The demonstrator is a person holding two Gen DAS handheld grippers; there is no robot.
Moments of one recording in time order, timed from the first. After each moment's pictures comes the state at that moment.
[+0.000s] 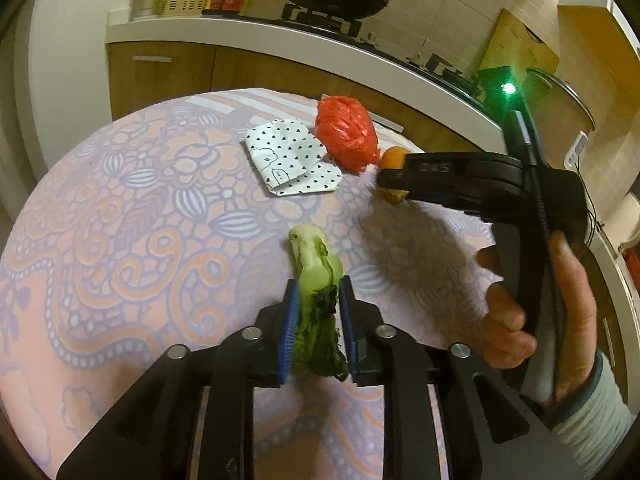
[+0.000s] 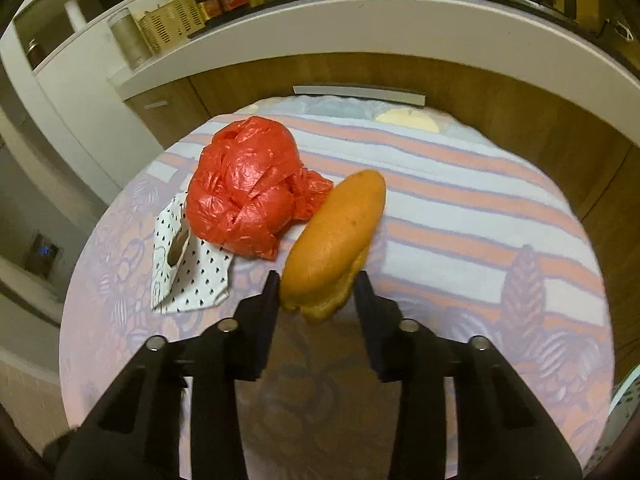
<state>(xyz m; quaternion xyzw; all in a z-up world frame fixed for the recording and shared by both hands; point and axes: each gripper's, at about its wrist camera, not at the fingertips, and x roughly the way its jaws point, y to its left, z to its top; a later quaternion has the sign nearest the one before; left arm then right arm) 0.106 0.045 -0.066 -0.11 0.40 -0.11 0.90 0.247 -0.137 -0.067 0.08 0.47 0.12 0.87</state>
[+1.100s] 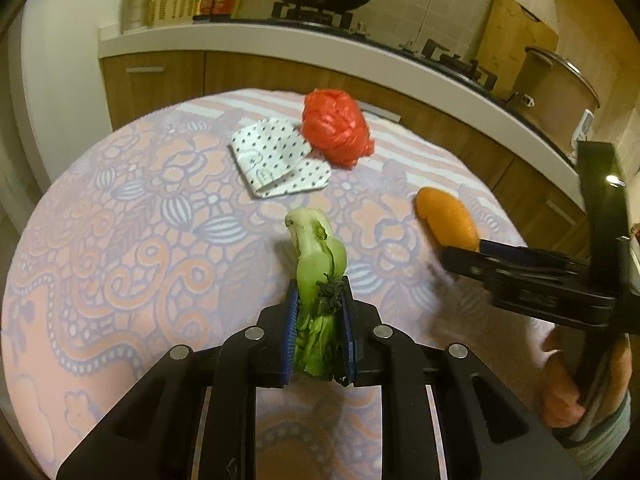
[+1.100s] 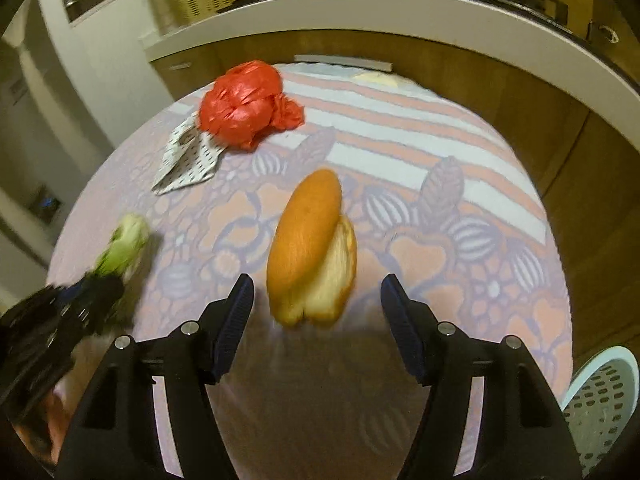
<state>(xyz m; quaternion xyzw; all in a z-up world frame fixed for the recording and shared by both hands) 0.112 0.028 -0.067 -0.08 0.40 -0.10 0.91 0.172 -0.175 -0.073 0.03 0.47 0.14 0.87</state>
